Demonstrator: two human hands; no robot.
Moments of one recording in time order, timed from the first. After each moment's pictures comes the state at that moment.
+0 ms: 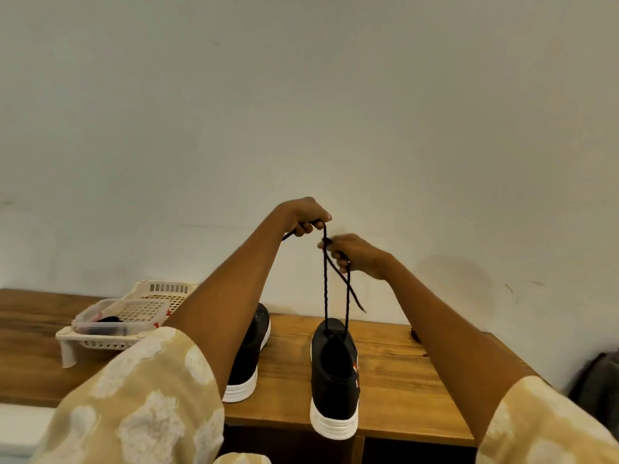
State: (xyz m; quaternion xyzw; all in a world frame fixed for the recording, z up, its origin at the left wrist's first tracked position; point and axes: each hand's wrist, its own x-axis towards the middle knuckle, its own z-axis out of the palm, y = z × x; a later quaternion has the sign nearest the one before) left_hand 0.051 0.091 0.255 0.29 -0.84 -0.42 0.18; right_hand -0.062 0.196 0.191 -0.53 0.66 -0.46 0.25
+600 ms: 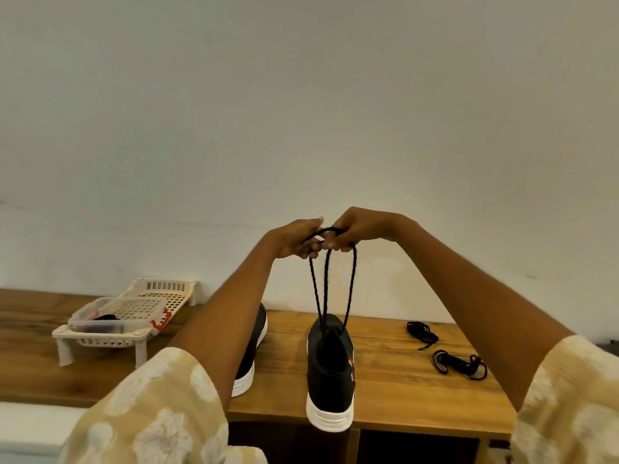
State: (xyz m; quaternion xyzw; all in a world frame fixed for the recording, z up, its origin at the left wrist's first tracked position) left_hand 0.053 0.090 0.203 0.18 -0.81 -0.54 0.15; right_hand -0.071 0.219 0.249 -0.67 0.69 -0.21 0.15
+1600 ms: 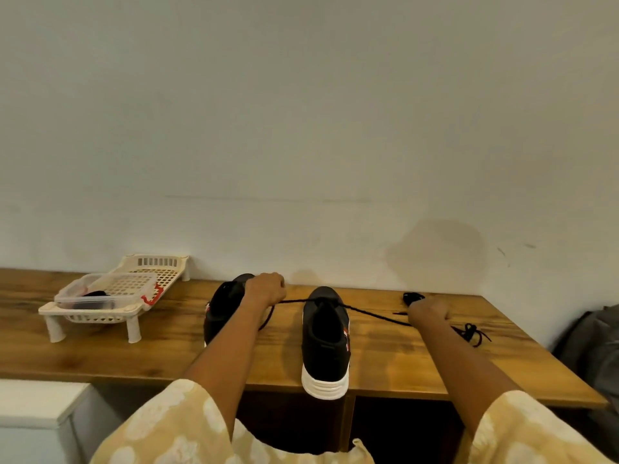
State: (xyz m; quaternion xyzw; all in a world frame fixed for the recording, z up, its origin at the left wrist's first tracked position) left_hand 0.055 0.055 0.032 0.40 -0.91 -0.07 0.11; right_hand -0.161 0.273 0.029 -0.26 0.94 0.22 0.00
